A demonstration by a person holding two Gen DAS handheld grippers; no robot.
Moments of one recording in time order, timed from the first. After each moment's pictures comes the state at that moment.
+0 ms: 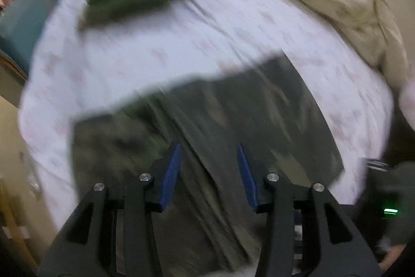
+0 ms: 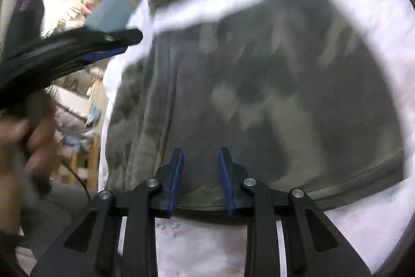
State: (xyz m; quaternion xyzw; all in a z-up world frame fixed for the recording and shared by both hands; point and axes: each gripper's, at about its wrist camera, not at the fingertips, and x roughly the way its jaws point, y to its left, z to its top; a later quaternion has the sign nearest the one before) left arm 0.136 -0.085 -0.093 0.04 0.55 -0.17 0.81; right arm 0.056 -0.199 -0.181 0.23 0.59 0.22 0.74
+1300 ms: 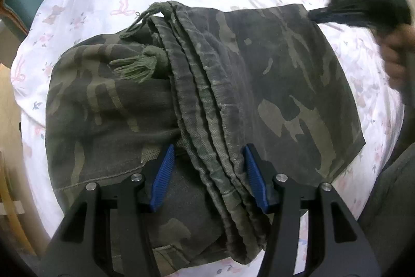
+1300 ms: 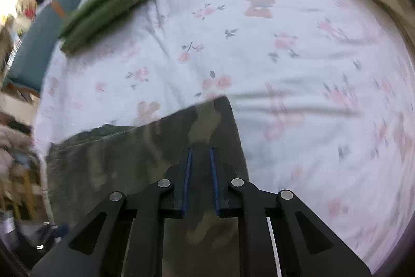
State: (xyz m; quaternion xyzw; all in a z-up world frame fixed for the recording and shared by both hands) left arm 0.100 -0.072 -0.148 0.04 0.59 -0.12 0.79; right arm 0.266 -0.311 -0.154 0.06 0.62 0.06 0.78
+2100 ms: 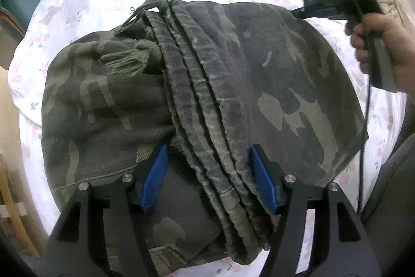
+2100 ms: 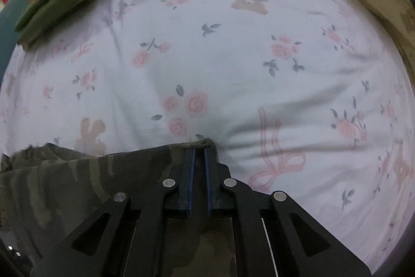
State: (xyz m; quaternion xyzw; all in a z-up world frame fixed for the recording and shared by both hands) left arm 0.095 -0.074 -0.152 0.04 0.60 -0.12 0.79; right arm 0.276 -0.333 -0.174 0.08 0.61 0.01 0.79
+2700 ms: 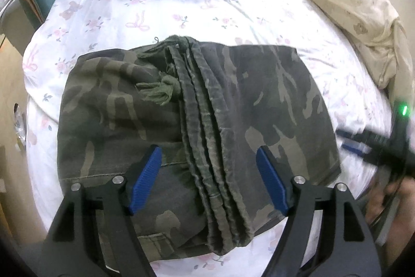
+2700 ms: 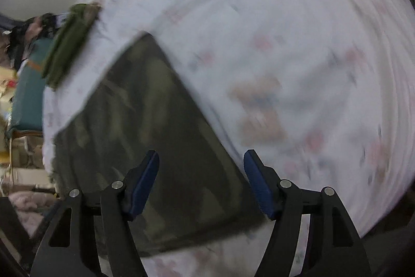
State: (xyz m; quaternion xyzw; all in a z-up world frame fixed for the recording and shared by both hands) left arm 0.098 -0.053 -0.107 -0.05 0.56 -0.10 0.82; right arm 0.068 -0.386 -0.160 0.31 0.60 -0.06 0.74
